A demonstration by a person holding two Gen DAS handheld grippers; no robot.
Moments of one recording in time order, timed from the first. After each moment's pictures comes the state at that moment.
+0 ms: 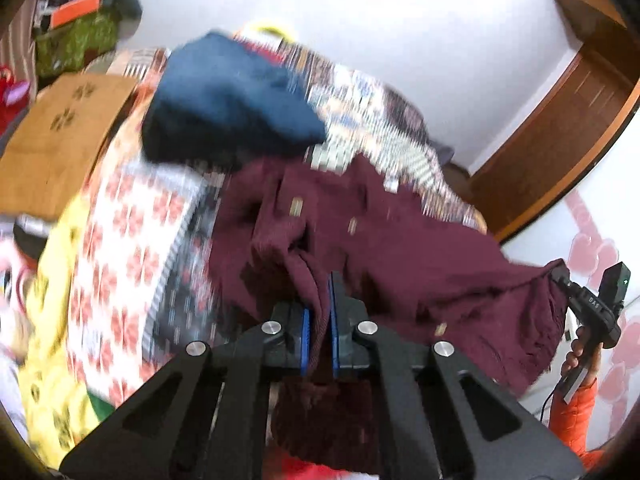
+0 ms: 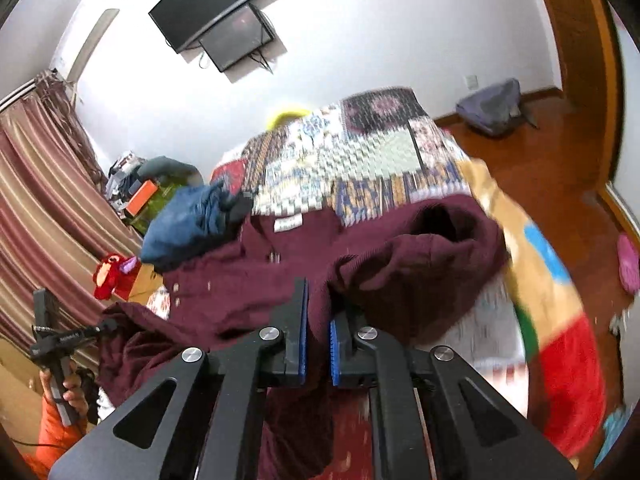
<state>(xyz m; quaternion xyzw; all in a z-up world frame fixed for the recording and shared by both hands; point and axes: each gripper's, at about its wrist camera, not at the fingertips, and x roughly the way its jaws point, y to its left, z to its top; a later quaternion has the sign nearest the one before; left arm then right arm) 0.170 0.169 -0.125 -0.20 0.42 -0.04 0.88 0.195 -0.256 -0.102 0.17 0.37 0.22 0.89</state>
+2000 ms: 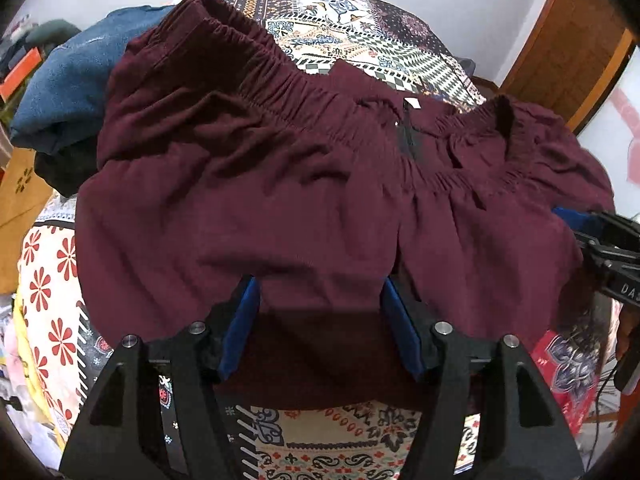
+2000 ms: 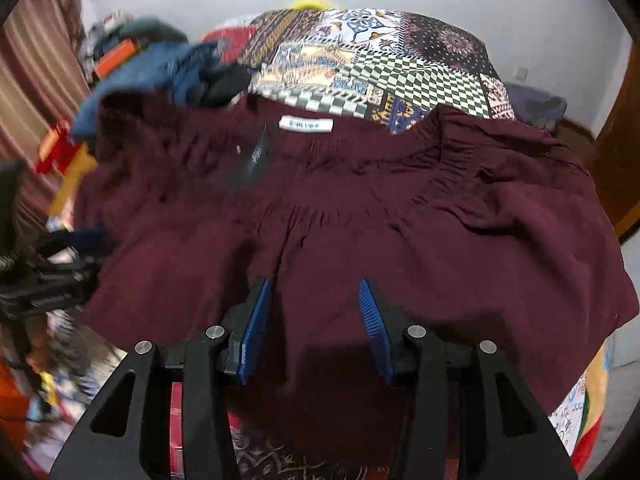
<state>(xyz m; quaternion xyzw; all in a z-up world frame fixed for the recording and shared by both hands) 0.274 0.070 -0.233 -0.04 0.52 -0.03 0.85 0.257 -0.107 -0.203 -0.08 0.49 0.22 0.84</state>
